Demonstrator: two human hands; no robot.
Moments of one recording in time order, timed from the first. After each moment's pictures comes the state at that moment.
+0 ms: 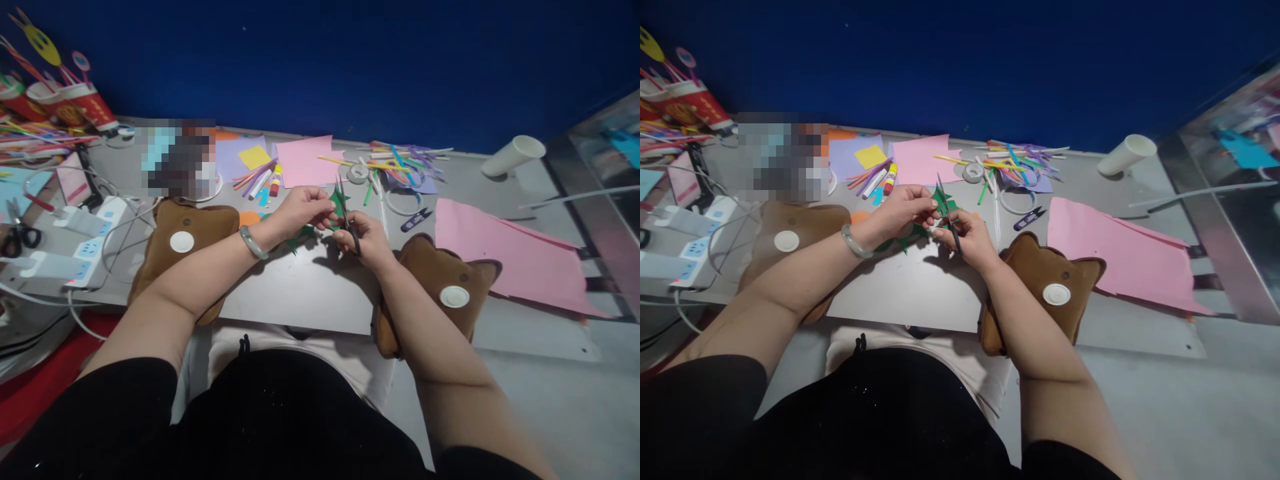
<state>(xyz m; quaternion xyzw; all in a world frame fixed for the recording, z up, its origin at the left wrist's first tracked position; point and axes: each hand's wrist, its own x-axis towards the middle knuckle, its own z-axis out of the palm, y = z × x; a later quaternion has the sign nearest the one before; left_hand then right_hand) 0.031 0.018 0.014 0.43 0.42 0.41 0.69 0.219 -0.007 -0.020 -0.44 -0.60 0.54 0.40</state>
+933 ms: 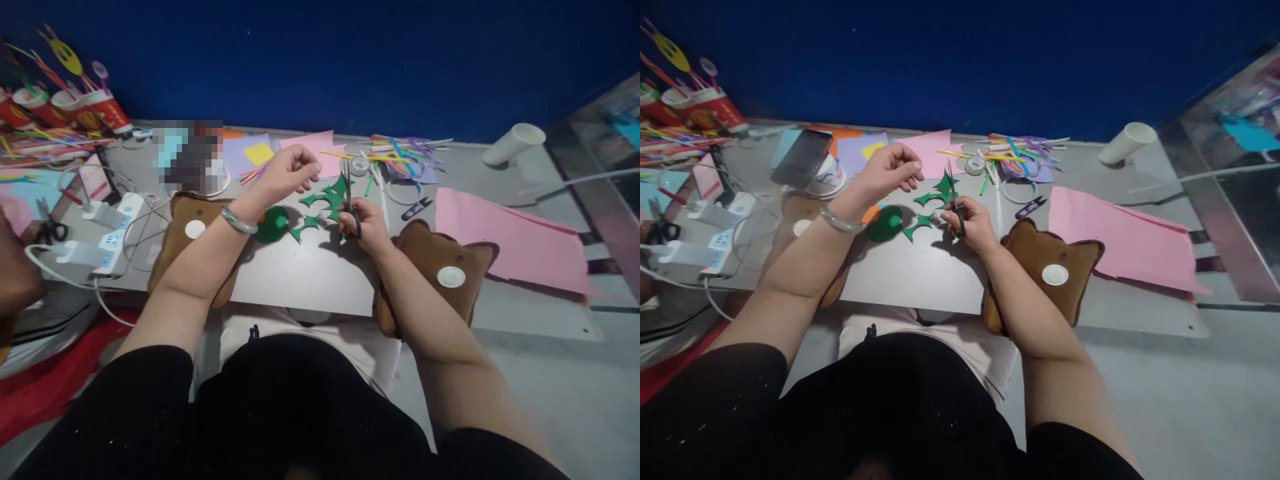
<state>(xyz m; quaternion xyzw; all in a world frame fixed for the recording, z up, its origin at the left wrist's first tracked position) -0.012 0.047 0.033 0.62 0.47 0.41 0.47 0.216 0.002 -0.036 -0.42 -0.58 0.54 0.45</state>
